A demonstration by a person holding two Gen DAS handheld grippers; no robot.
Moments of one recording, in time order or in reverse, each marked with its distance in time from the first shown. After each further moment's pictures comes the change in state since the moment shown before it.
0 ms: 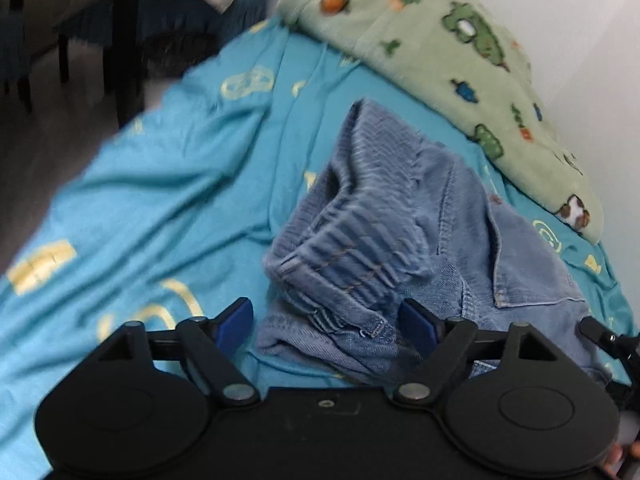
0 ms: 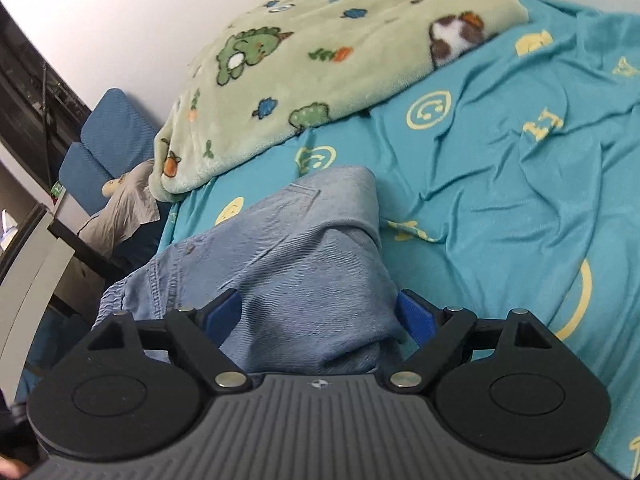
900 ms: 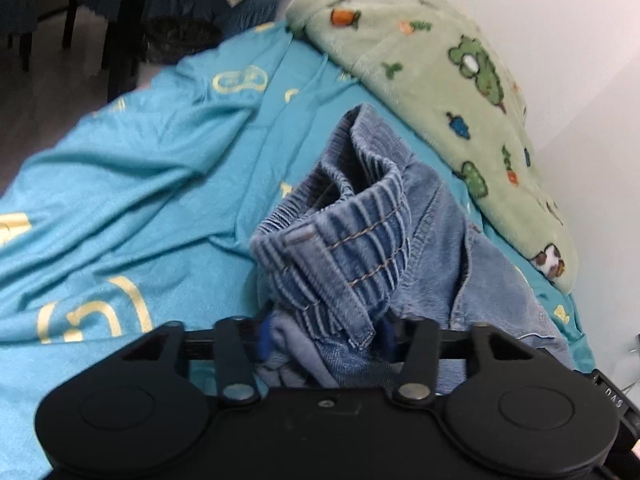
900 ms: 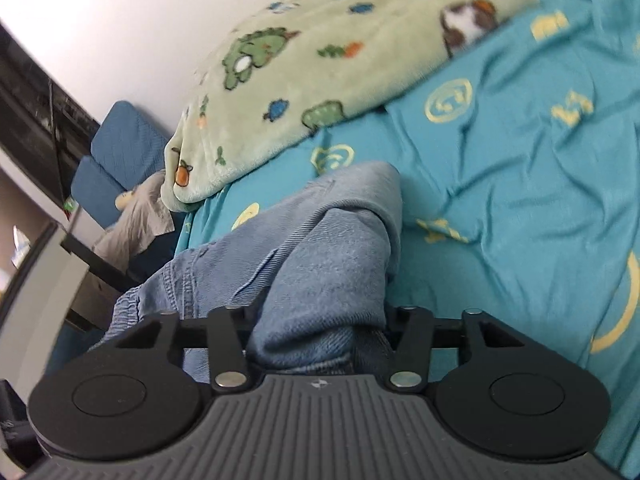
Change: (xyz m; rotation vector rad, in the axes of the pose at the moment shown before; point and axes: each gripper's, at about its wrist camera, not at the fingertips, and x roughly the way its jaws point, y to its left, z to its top) left arm -0.006 -0.011 0.006 -0.087 -0.115 -0.067; right arm 0.010 0.014 0.002 0.018 -0.027 0.055
